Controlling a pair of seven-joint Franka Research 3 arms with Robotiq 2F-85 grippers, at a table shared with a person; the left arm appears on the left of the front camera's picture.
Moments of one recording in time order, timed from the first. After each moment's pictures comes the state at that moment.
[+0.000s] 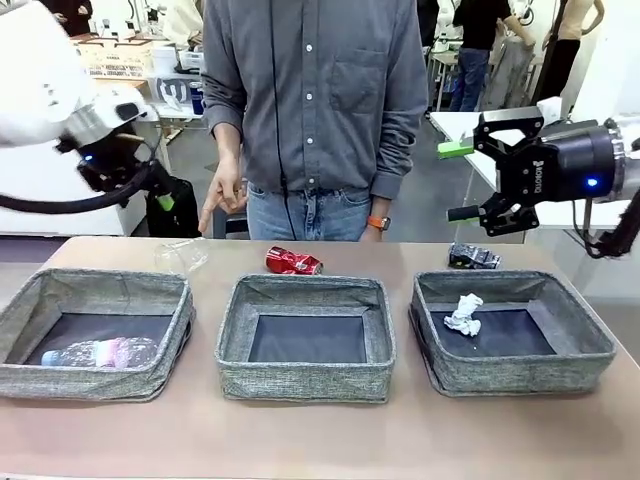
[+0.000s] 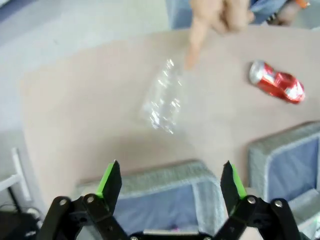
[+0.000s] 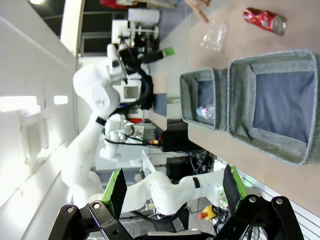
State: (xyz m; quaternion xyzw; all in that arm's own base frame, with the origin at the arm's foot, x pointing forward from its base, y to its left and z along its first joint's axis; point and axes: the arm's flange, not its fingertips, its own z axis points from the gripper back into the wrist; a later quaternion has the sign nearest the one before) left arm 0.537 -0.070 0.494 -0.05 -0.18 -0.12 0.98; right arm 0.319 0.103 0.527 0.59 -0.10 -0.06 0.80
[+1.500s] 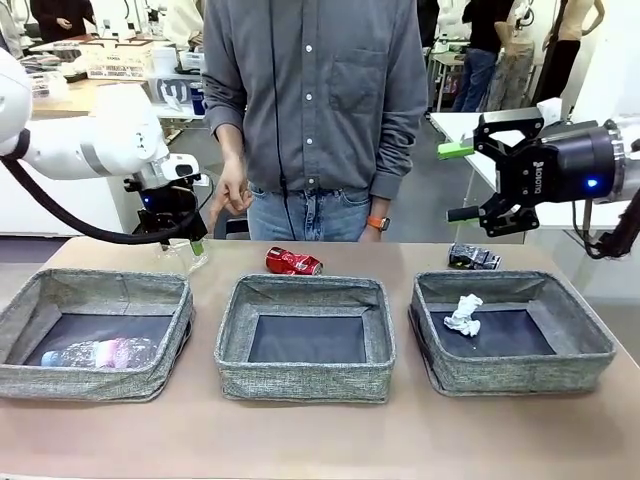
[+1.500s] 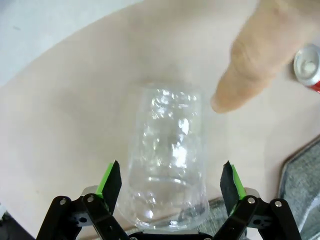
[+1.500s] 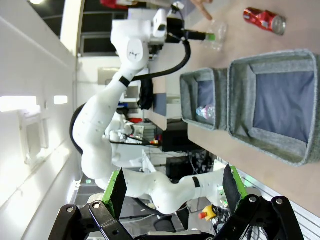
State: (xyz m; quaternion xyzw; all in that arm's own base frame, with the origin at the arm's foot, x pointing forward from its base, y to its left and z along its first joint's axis) left arm 0.645 -0.091 0.356 -0.07 -0.02 -0.21 0.98; right arm 0.319 0.103 0.526 0.59 -0.10 -0.06 0.80
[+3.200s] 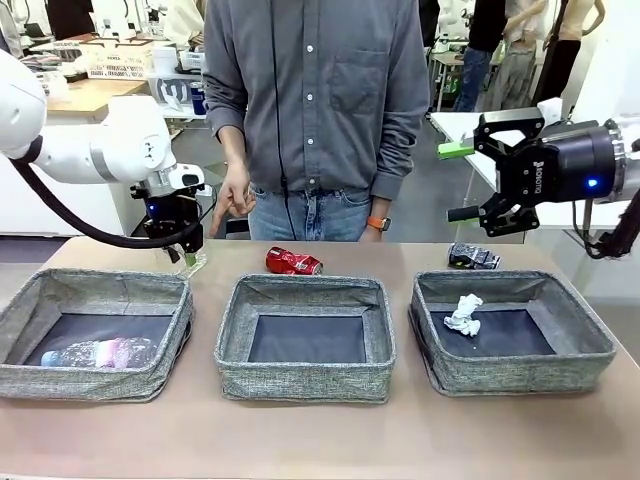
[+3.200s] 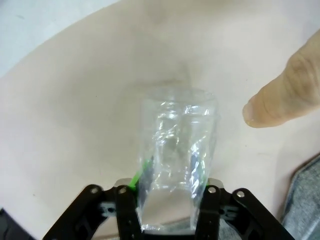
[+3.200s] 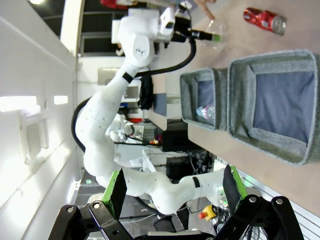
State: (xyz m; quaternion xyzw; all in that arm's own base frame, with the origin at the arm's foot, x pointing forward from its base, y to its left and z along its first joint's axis) left arm 0.650 -0.095 0.338 -0.05 0.00 -0.19 0.98; right arm 0.319 0.103 0.526 0.59 -0.10 -0.06 0.80
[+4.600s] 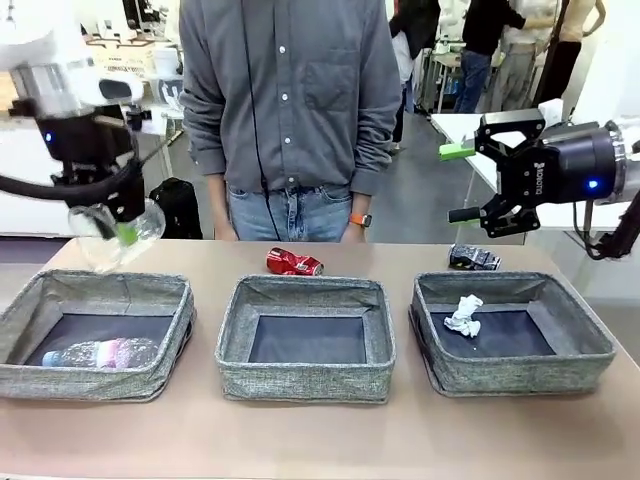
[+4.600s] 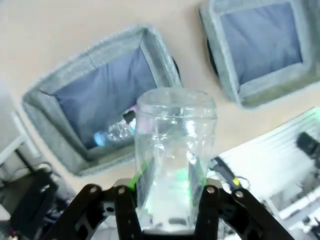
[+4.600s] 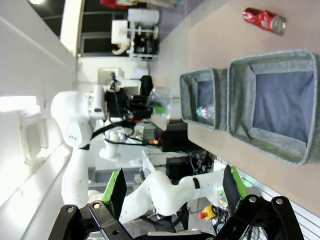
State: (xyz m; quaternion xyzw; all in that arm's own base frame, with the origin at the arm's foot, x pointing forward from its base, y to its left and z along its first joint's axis) left arm 0.387 -0.114 0.546 -0.05 0.00 -0.22 0.97; right arm 0.319 0.102 0.527 0.59 -0.10 -0.06 0.80
